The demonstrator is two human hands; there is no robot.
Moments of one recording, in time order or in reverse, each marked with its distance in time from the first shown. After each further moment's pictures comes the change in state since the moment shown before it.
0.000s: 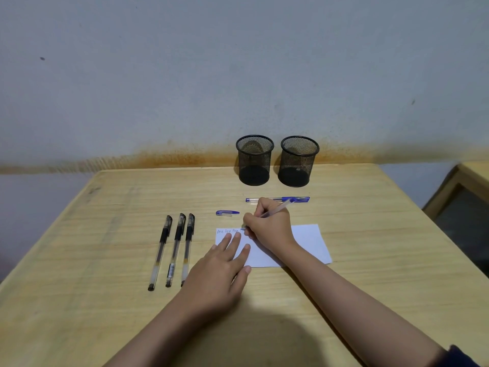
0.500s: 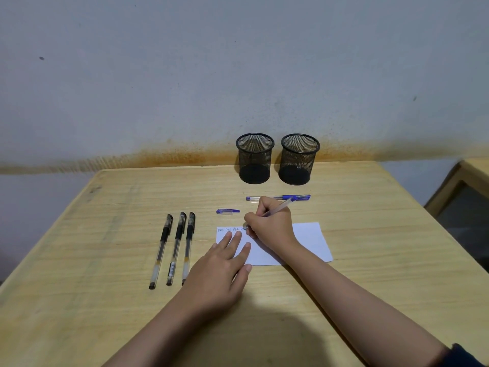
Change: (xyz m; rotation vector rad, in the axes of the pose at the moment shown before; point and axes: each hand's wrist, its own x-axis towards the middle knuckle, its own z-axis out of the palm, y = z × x) left_hand -0.001 0.000 -0.002 0.002 -0.003 0.004; right_hand -0.001 0.000 -0.001 -0.063 0.033 -0.038
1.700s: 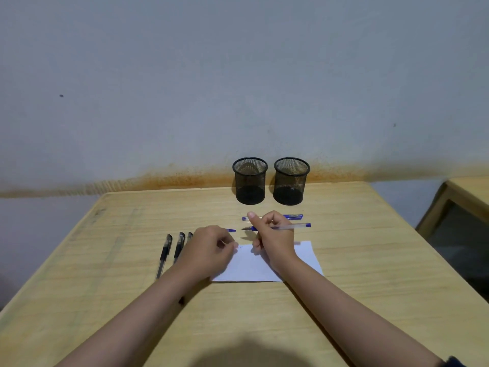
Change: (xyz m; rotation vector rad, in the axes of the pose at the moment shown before) left_hand 0.049 -0.013 -0.043 -0.263 0.208 -0.195; right_hand -0.002 -0.003 -0.012 0.485 0.044 0.145
